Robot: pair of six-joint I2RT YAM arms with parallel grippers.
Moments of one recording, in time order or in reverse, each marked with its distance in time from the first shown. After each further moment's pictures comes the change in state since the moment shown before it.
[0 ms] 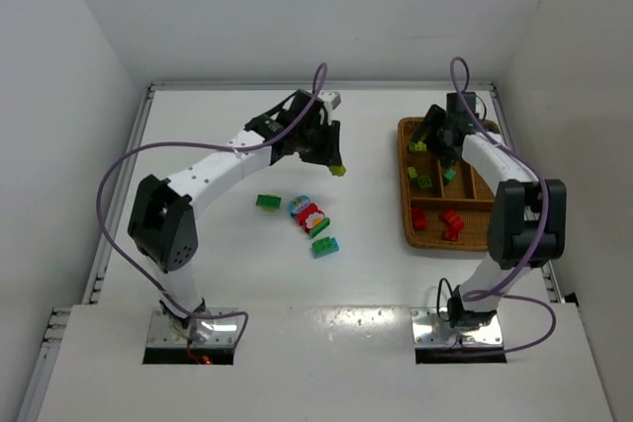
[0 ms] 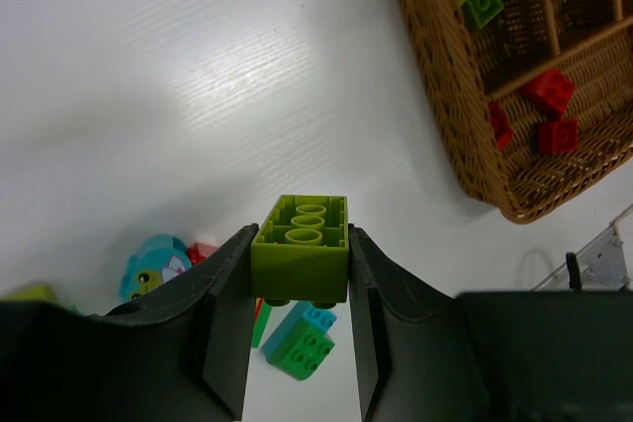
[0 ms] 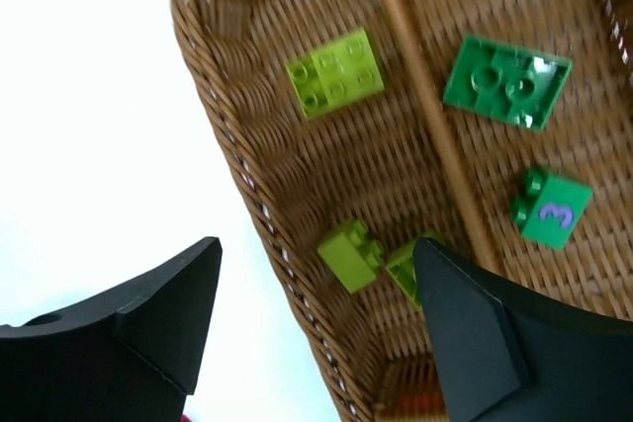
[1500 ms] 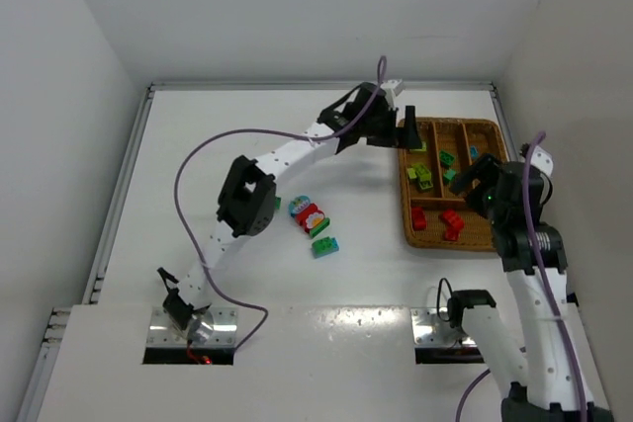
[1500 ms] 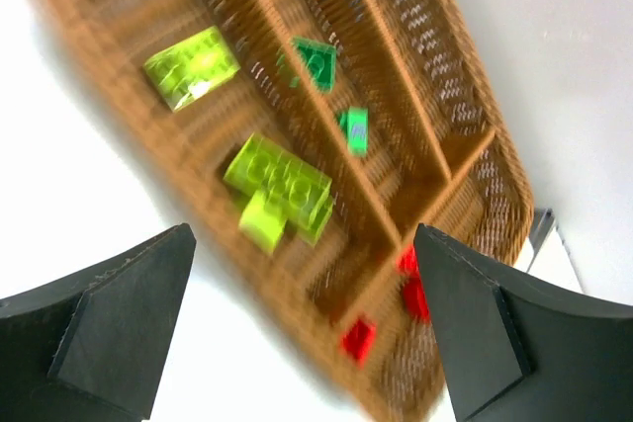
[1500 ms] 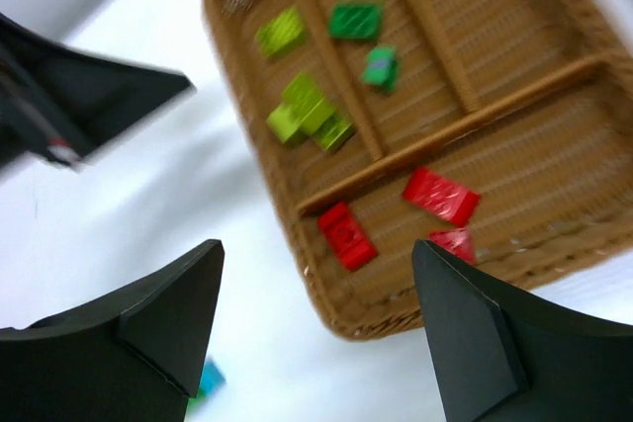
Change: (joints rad) left arm -0.105 0.703 0.748 0.244 0.167 -0.168; right arm 0.001 -1.022 -0.326 -0.371 0.202 0.021
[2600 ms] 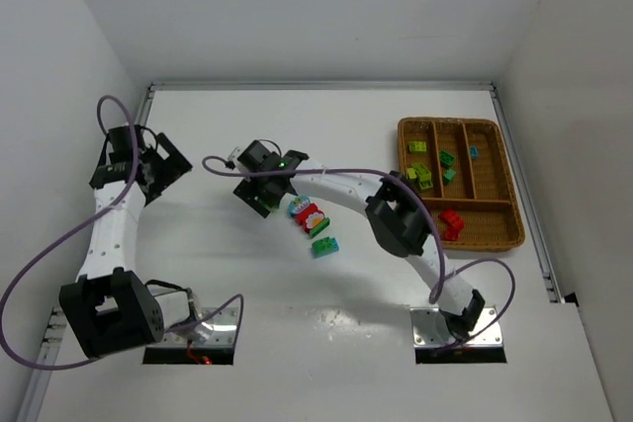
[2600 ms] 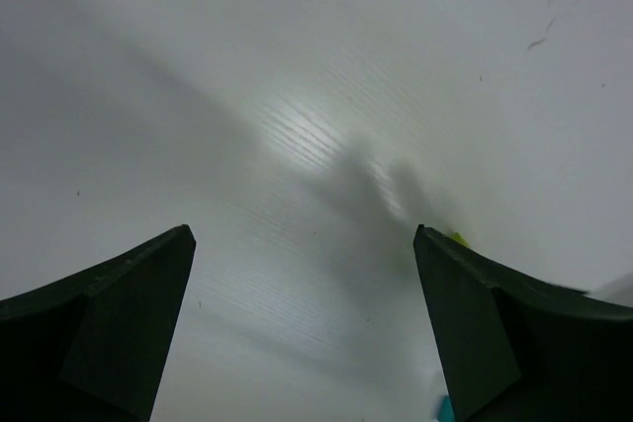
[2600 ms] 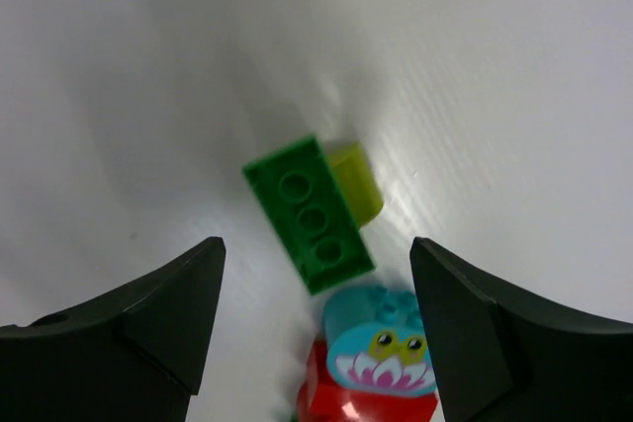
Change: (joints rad) left arm 1.011 -1.269 -1.283 -0.359 -0.306 0.079; right arm 0.955 1.622 1.046 0.115 -0.111 -0.651
